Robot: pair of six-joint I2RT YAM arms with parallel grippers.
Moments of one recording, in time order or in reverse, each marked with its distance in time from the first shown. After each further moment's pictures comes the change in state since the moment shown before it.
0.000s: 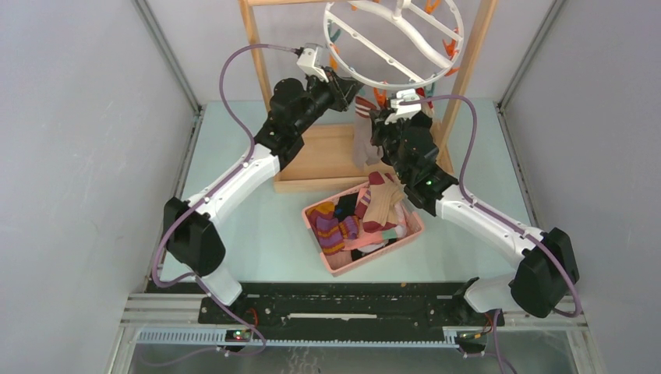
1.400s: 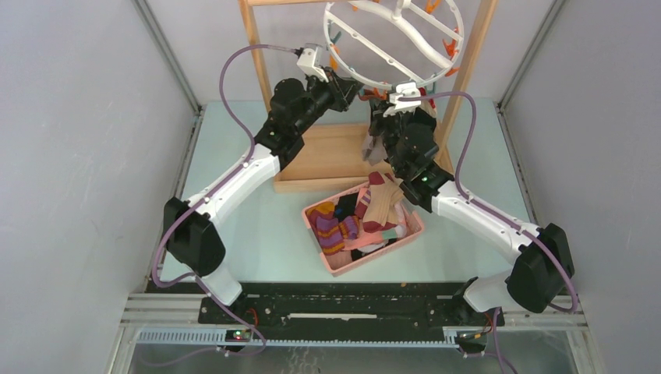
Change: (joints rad) left arm -0.001 0.000 0.000 -0.005 -0.013 -0.009; right arm 0.027 0.041 0.055 0.113 0.065 -0.080
